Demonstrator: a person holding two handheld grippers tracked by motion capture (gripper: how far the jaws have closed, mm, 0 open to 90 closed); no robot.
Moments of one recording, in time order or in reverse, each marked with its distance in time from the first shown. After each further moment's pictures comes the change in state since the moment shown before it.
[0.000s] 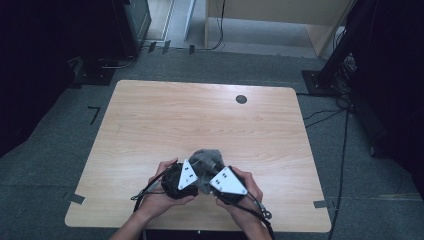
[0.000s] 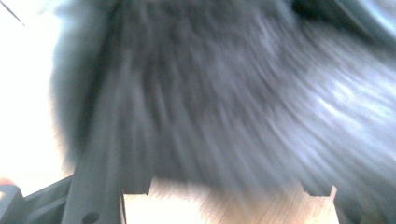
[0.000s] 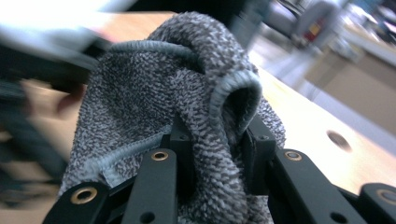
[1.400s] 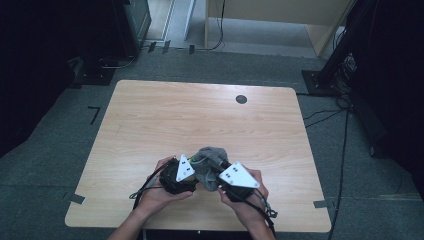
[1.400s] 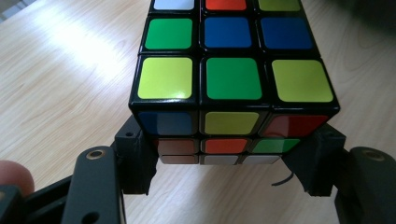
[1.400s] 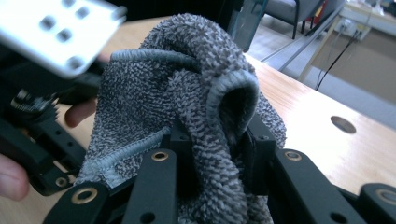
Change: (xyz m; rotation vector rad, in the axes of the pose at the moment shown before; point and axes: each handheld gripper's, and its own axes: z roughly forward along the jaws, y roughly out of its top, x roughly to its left) left arm 0.008 -0.001 0.007 0.038 -0.004 -0.049; right arm 0.002 0.012 -0.009 0.011 0.048 0.065
